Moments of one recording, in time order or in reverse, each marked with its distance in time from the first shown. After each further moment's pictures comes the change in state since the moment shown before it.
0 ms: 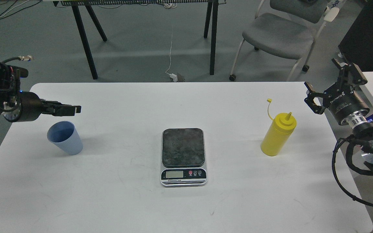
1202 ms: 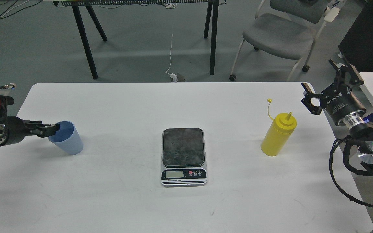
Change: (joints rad) left arm 0.160 -0.076 0.000 0.199 0.007 0.164 0.000; right arm 0.000 0.017 -0.002 -0.003 -0.001 0.000 0.002
